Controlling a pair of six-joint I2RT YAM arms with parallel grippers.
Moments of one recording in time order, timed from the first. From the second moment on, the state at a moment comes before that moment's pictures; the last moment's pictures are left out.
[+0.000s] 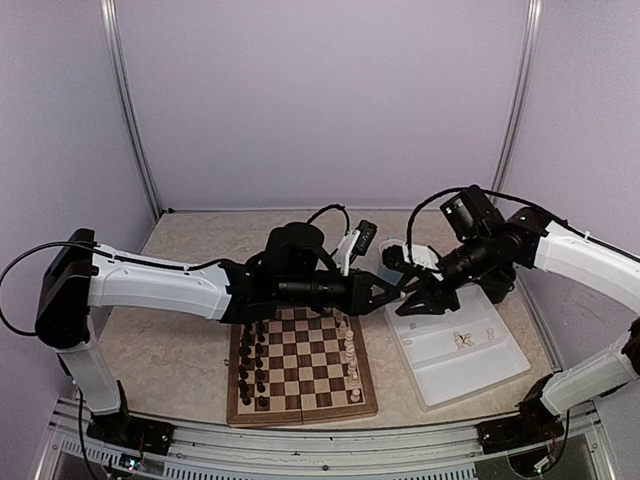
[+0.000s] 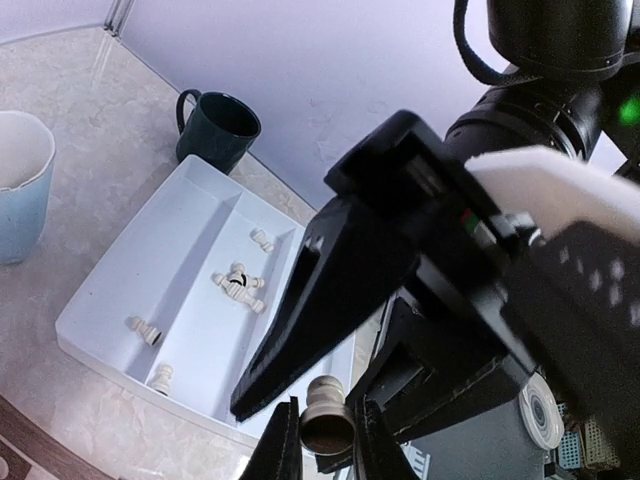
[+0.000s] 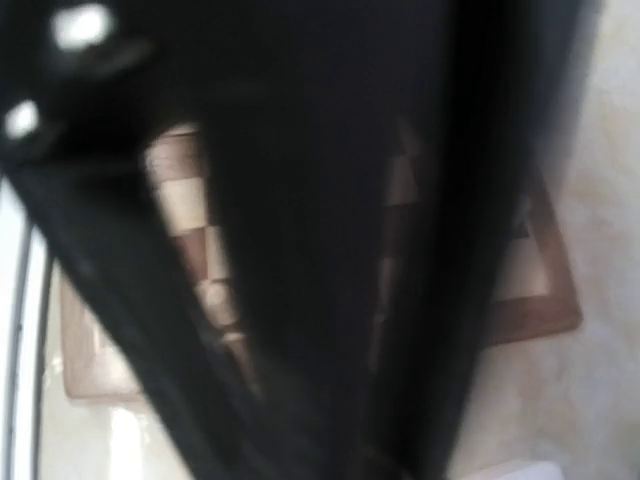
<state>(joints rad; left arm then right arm) -1.10 1.79 1.24 0.28 0.28 -0.58 0.69 1.32 1.14 -0.79 -0.52 -0.73</state>
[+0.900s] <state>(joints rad) -1.08 1.86 1.16 0.90 0.13 -0.73 0.32 1.36 1.11 -0.20 -1.32 0.06</state>
